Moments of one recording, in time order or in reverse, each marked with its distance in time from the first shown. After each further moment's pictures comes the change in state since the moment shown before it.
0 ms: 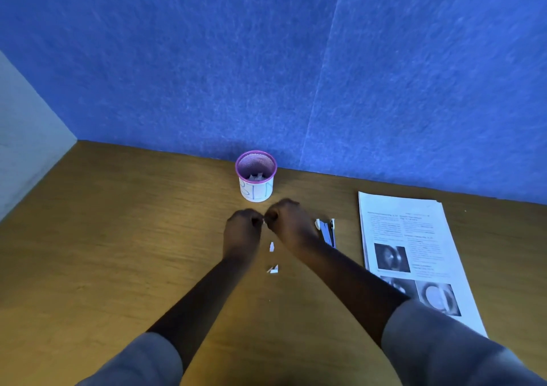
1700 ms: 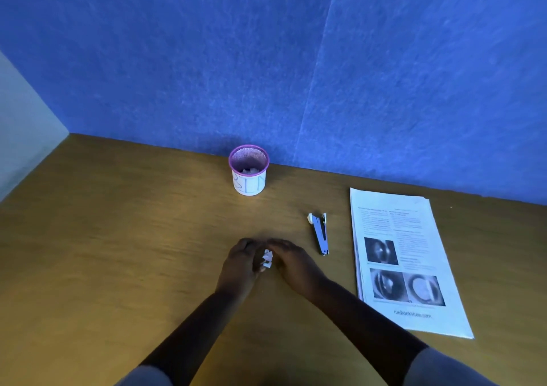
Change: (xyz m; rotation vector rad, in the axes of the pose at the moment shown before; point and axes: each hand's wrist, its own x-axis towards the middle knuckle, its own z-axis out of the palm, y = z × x) left_hand -0.053 -0.050 0.031 0.130 -0.283 0.112; right_hand -0.065 0.045 0.039 0.095 -0.207 -0.108
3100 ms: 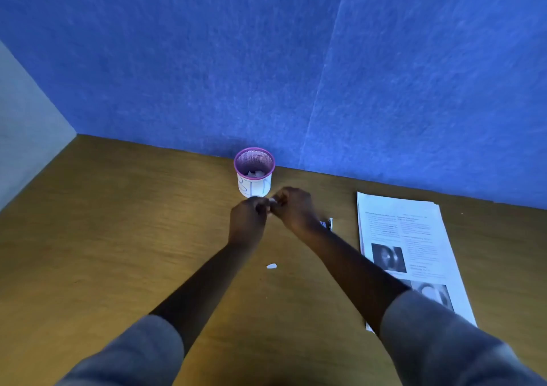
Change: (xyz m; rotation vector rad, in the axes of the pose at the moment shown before) left_hand 0.053 0.058 -0.059 -0.226 0.304 -0.062; right_hand 0.071 -0.035 -0.064 0.197 0.300 0.215
